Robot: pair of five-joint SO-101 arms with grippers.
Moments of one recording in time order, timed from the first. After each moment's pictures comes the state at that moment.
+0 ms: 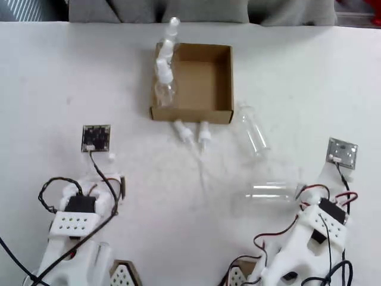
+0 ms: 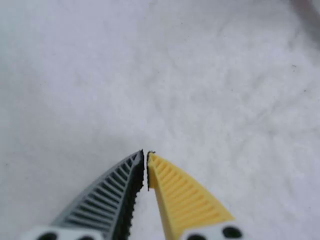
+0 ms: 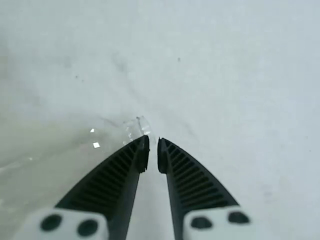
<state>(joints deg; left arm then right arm) -4.0 -54.5 84.0 38.5 6.0 35.8 -45.0 73.1 40.7 19.8</state>
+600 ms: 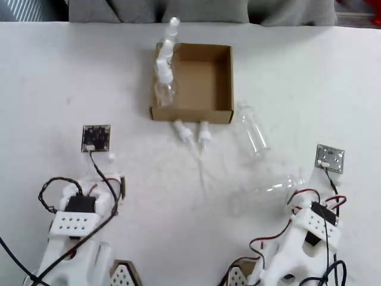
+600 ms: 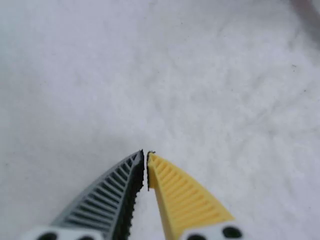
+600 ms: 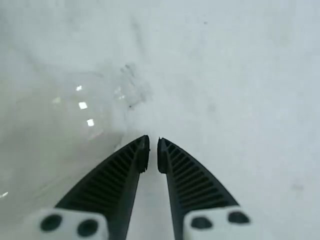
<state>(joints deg) -4.0 -54.5 84.0 38.5 6.0 31.7 -45.1 78.5 36.8 19.8</state>
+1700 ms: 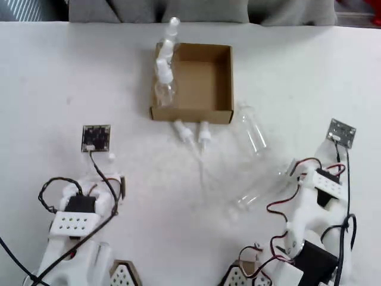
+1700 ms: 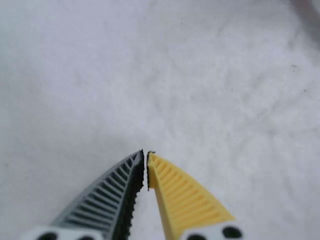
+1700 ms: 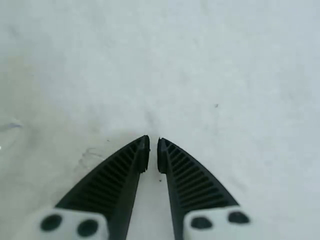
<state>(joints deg) -4.0 -54.5 84.0 38.5 6.0 24.6 -16.2 58.6 29.5 3.0</state>
